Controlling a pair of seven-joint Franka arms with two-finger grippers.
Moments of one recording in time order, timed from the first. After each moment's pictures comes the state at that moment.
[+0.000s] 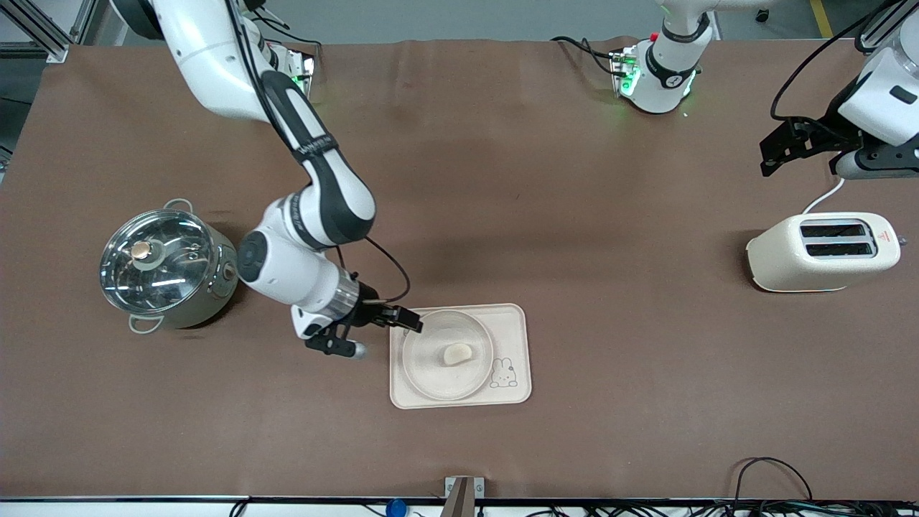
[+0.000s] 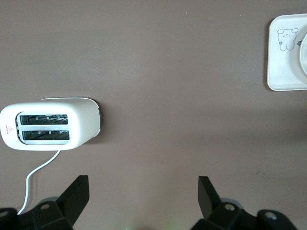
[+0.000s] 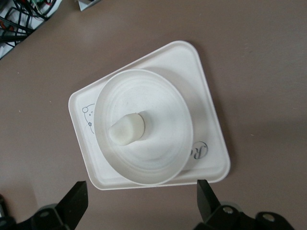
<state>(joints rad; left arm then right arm) -0.02 -0.07 -0.11 -1.61 0.03 1.54 -0.12 0.51 0.61 -0.11 -1.52 0.66 2.34 0.28</state>
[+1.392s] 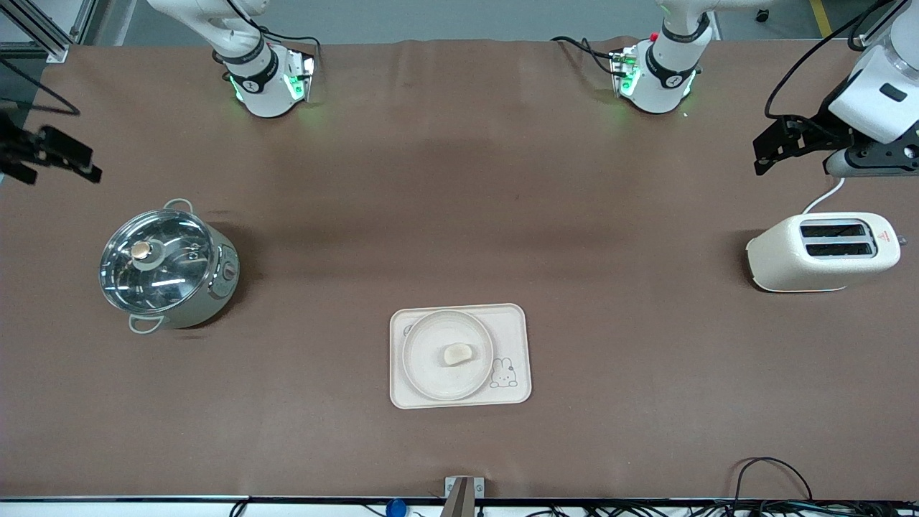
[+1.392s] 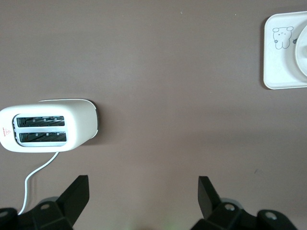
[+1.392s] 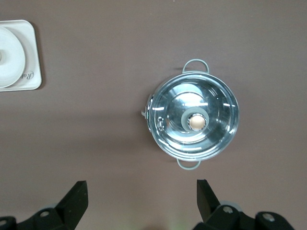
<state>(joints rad) -0.03 -0.07 -0.12 -1.60 0.03 1.54 -0.12 -0.04 -0.05 0.00 -1.51 0.02 1.43 -0.05</state>
